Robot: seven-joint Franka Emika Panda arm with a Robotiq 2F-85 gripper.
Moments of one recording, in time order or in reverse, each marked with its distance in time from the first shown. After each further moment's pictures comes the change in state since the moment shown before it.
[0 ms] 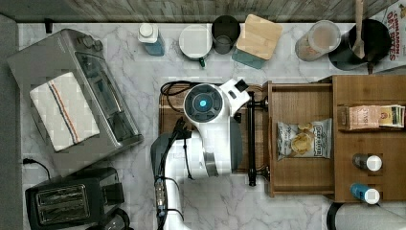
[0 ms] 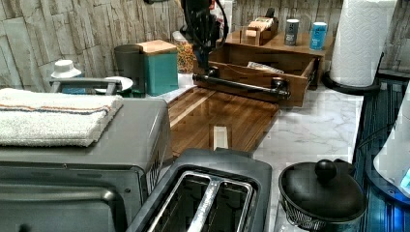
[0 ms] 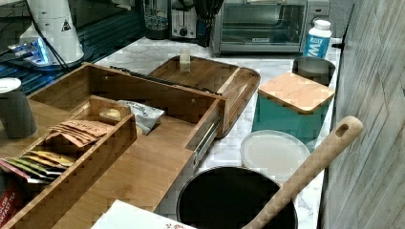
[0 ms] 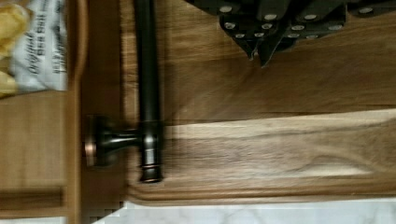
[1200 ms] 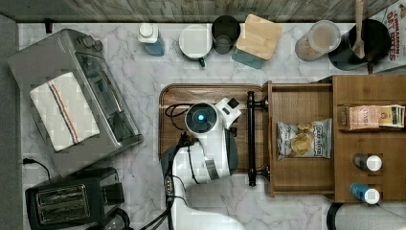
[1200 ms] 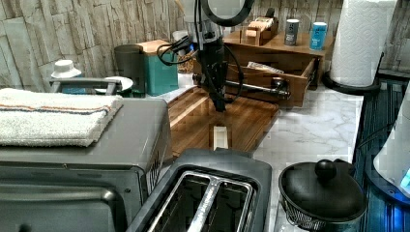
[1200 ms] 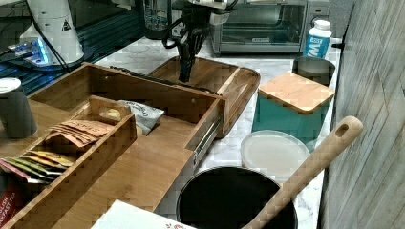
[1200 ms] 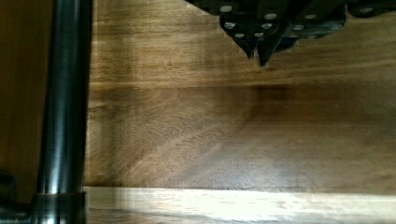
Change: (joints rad) arm -0.015 0.122 0.000 -0.154 -0.065 0.181 -0.026
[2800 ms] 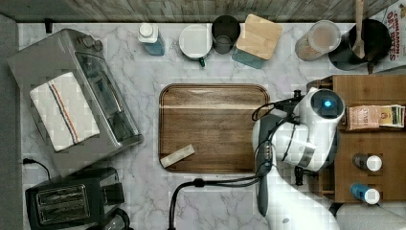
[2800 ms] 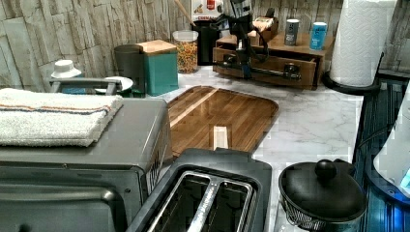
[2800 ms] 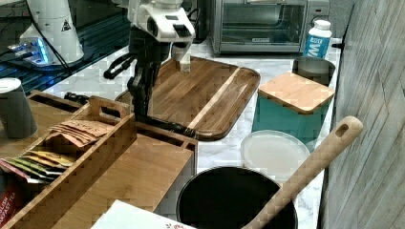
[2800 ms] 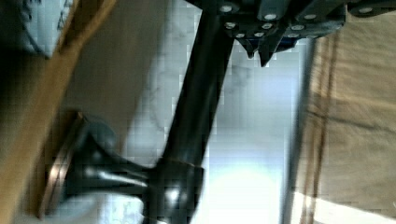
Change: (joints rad) arm -0.336 0.158 -0.129 0.281 0.092 -0.129 -0.803
